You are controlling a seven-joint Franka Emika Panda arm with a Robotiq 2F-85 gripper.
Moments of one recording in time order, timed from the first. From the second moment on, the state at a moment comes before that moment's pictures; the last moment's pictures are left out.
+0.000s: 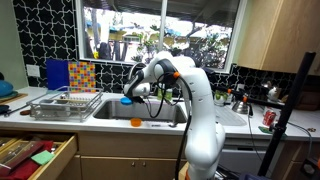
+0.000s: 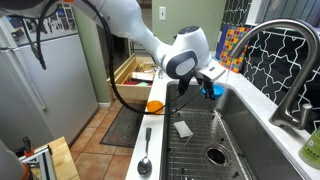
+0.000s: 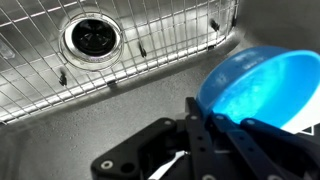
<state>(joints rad) 0.04 0.37 -0.32 -1.93 0.17 2.83 0.68</state>
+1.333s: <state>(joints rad) -0.20 0.15 -0.01 -2.05 0.49 2.29 -0.45</state>
